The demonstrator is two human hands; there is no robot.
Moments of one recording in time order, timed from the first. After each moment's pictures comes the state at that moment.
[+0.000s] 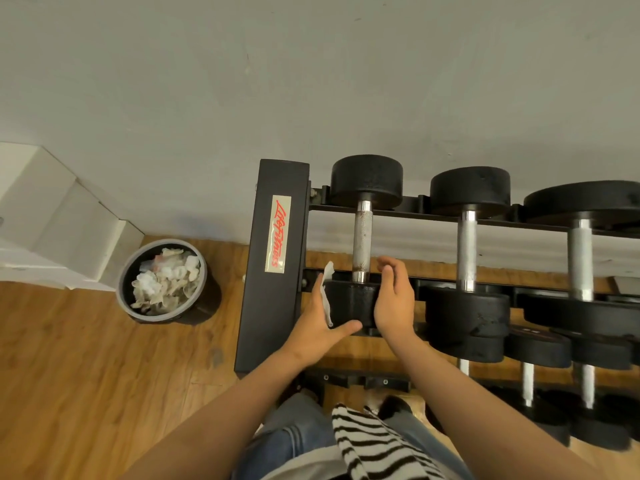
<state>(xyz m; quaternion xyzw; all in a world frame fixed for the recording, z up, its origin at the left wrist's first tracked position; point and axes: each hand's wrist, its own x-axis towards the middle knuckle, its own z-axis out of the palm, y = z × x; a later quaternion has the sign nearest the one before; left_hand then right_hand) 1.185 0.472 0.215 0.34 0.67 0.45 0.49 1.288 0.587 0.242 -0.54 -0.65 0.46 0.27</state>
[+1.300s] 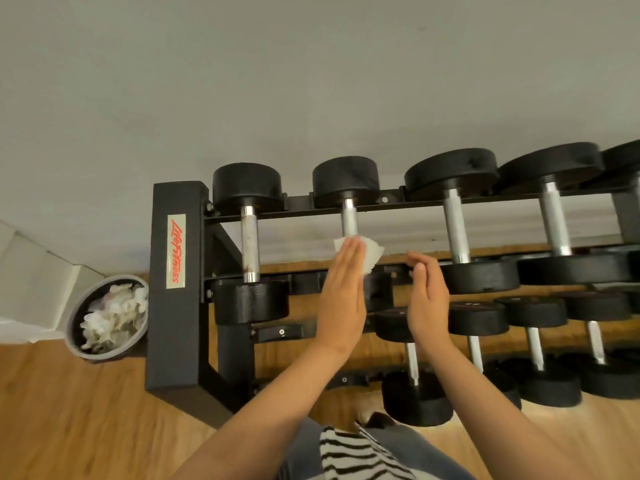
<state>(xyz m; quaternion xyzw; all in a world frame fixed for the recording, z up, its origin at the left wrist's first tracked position) 1.380 0.601 0.282 0.54 0.70 0.43 0.18 1.502 0.674 0.277 -0.52 -0.64 0.42 0.39</state>
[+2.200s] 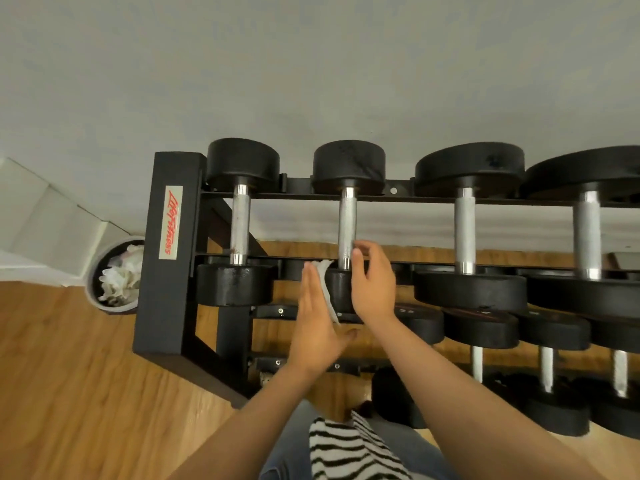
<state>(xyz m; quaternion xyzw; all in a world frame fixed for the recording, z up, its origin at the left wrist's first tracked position) 1.401 0.583 0.233 0.41 0.80 0.35 0.27 1.452 0.702 0.244 -0.48 -0.72 0.42 0.27</state>
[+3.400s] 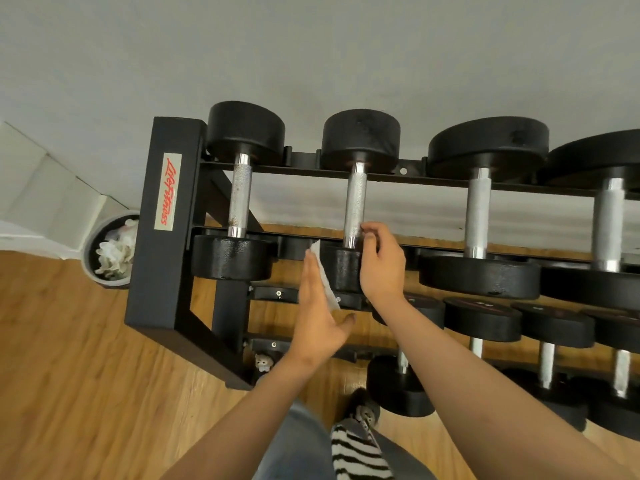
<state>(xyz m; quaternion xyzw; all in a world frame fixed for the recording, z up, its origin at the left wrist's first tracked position) 1.417 0.574 0.226 0.34 0.79 0.42 0.29 1.458 0.704 0.241 -0.47 -0.70 0.45 0.28</state>
